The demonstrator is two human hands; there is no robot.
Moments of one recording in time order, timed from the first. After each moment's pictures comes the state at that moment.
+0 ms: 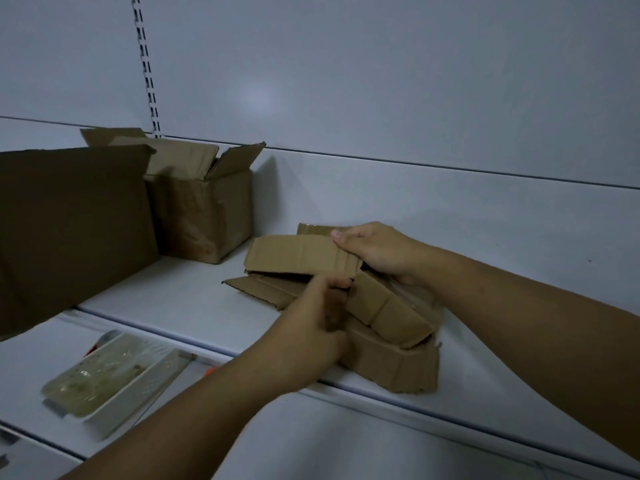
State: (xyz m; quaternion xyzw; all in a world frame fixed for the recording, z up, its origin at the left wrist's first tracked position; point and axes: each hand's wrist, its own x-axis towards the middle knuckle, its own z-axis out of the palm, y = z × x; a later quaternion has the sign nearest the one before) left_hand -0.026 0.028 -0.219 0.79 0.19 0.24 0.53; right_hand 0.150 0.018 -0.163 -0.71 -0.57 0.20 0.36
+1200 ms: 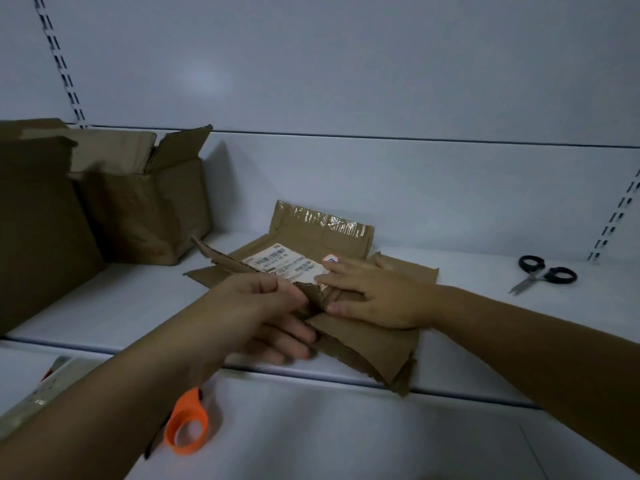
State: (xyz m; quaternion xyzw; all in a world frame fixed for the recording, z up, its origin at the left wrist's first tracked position) left_hand -0.049 0.038 -0.180 0.73 0.27 0.10 0.62; right_hand 0.171 -0.033 -0.224 -0.73 -0.68 0.04 0.03
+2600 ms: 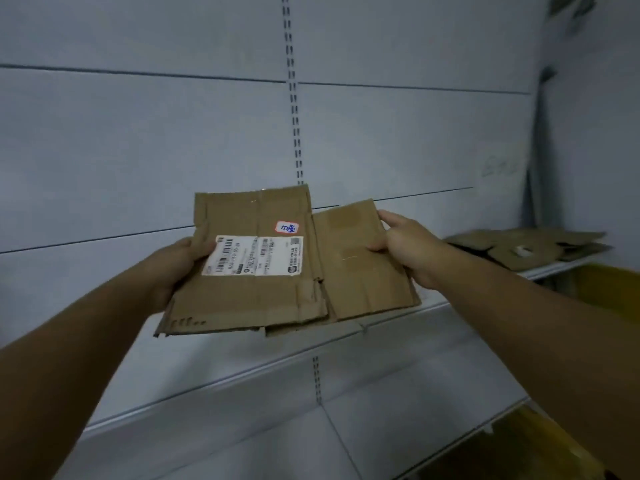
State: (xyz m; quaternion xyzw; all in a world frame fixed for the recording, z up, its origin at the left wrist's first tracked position) left_hand 0.106 -0.140 -0.088 0.72 0.15 0.15 0.66; right_hand 0.182 -0.443 -0.085 -0.74 -0.19 0.02 0.64
